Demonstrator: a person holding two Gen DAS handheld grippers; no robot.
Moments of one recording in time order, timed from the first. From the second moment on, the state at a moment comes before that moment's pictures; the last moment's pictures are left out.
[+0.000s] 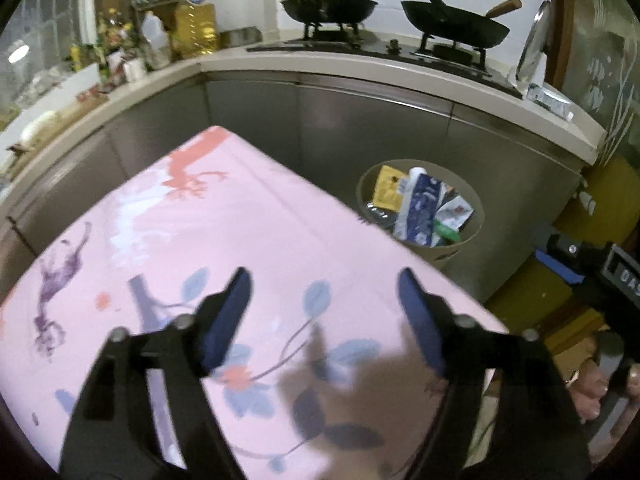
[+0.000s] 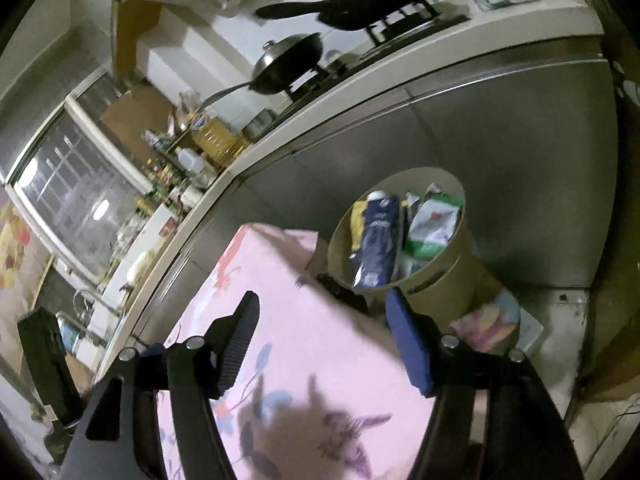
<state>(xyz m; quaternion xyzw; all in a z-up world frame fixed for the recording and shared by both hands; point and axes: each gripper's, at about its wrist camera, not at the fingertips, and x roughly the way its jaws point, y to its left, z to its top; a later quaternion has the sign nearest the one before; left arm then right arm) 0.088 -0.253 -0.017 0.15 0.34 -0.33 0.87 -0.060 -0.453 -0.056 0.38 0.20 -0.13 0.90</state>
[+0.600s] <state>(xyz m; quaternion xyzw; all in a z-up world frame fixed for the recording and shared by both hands) 0.044 -0.195 0.009 0.15 0.27 -0.29 0.90 -0.077 -0.400 -0.027 0.36 0.21 -0.13 0.90</state>
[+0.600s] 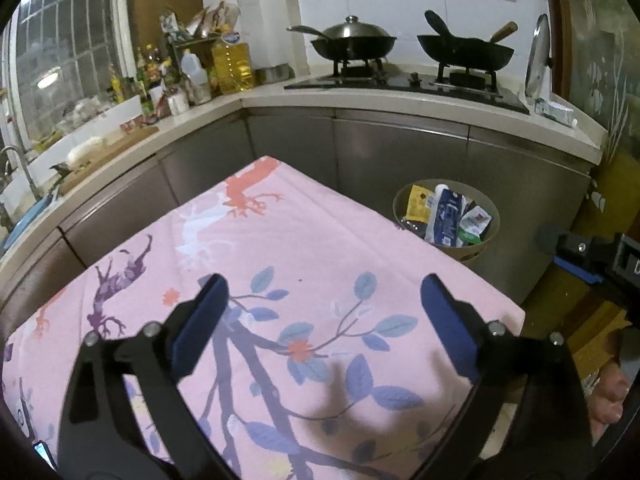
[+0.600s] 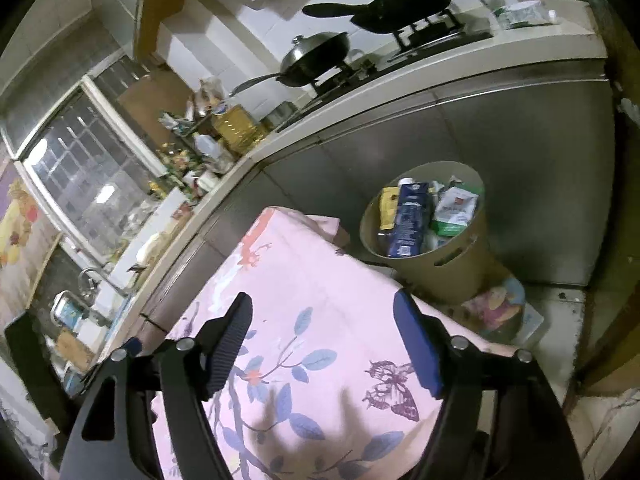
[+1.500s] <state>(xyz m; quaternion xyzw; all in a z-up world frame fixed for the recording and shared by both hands) 0.042 -0.182 0.008 0.16 0.28 -0.24 0.91 -0.087 -0.388 -0.018 0.35 0.18 -0.16 0.90</state>
